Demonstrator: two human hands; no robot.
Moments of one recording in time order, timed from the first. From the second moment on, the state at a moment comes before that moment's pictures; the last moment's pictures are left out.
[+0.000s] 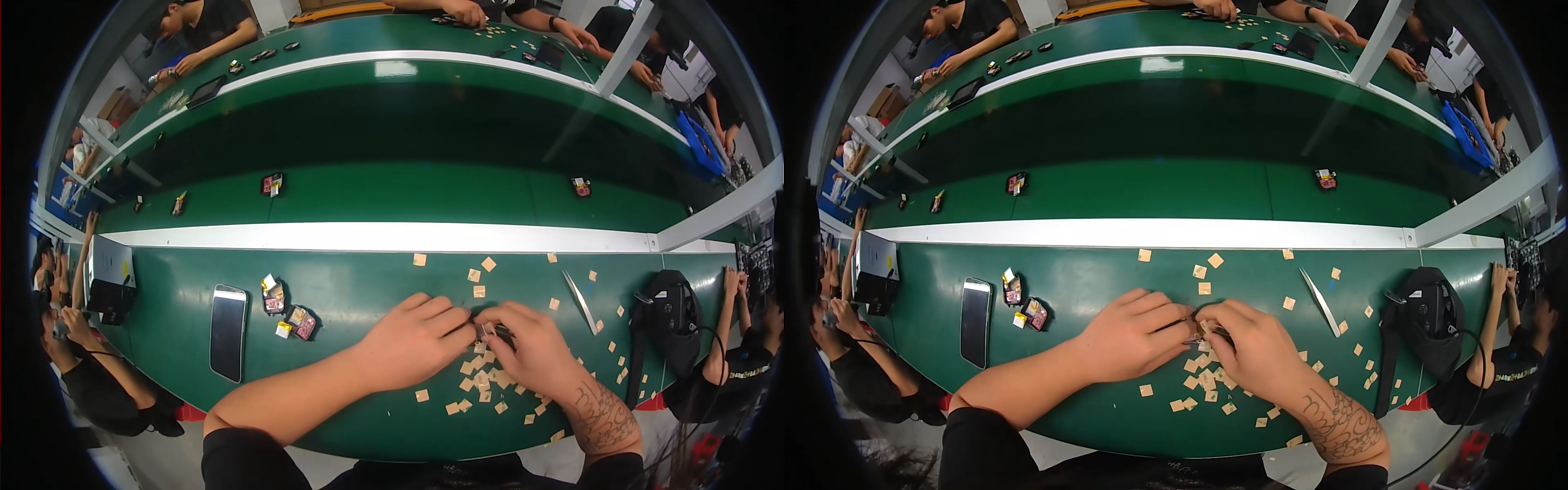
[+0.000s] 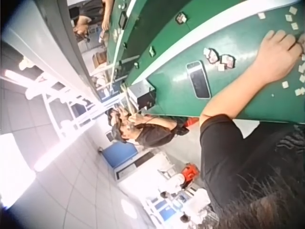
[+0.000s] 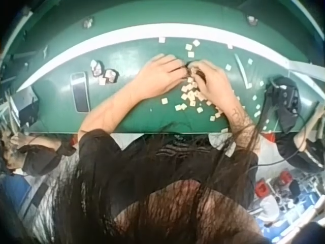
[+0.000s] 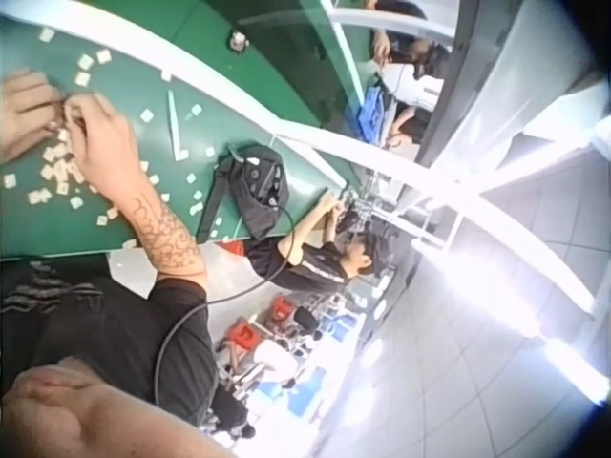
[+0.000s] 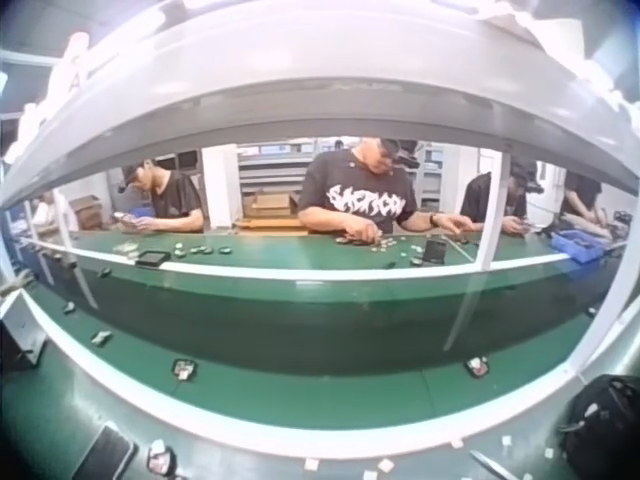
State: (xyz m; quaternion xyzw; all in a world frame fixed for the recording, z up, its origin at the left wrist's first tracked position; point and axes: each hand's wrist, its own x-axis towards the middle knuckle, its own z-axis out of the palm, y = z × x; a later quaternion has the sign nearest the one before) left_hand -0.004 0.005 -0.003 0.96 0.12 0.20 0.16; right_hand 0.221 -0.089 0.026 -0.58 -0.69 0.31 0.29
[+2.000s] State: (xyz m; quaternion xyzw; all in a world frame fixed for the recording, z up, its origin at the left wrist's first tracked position) left_hand 0.008 0.002 0.002 0.87 0.17 0.34 0.31; right_hand 0.232 -0.084 0.011 -0.56 -0.56 0.45 0.41
